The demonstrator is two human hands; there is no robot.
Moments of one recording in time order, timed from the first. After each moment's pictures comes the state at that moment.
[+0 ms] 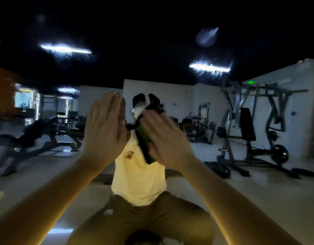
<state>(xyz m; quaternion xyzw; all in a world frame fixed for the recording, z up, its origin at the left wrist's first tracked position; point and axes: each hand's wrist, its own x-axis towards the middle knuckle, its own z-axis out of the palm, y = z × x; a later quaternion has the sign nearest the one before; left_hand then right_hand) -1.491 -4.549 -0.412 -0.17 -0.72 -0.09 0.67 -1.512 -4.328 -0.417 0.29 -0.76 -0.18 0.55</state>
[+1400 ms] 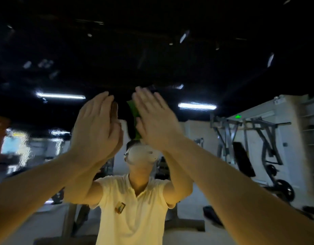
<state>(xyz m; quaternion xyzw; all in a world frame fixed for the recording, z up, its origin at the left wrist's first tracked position) -1.507 -4.494 -0.260 -0.14 -0.70 -0.04 0.70 -1.520 -4.299 -0.222 0.18 -0.74 -0.18 0.63</state>
